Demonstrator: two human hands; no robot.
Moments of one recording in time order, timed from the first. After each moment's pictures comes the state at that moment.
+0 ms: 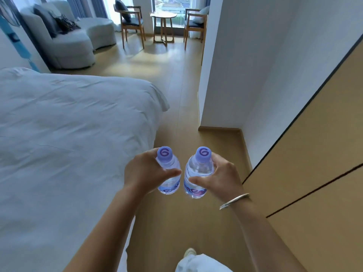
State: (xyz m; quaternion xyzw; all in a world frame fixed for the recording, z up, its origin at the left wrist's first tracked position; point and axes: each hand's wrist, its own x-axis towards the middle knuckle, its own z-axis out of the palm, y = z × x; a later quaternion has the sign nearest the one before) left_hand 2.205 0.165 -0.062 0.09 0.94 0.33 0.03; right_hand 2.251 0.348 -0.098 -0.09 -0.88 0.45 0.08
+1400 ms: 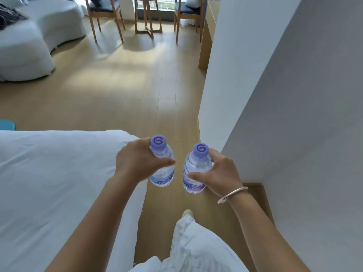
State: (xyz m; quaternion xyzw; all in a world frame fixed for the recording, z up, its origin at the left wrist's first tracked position) left_hand 1.394 0.366 -0.082 0.11 0.95 0.28 0.05; right_hand 1.462 0.551 -0.128 -0.11 -0.90 0.42 0.04
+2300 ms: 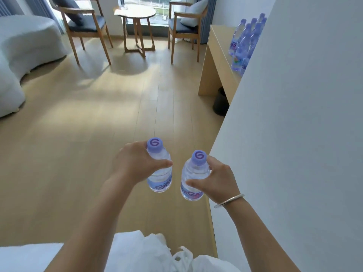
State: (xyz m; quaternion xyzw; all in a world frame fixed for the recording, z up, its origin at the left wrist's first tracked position) left_hand 0.842 0.477 -0.079 0.08 0.94 0.31 0.11; right_hand 0.933 0.659 -0.125 -0.15 -0.89 0.42 0.06
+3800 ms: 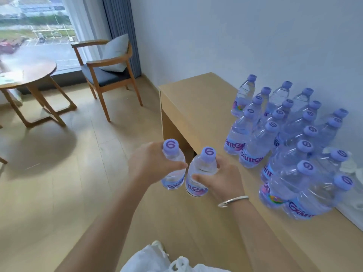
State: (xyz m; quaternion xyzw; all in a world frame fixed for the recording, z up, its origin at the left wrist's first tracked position) left_hand 0.016 0.899 -0.054 0.34 0.88 0.29 0.15; right_hand 0.160 1.002 -0.097 -0.43 -0.76 0.45 0.20
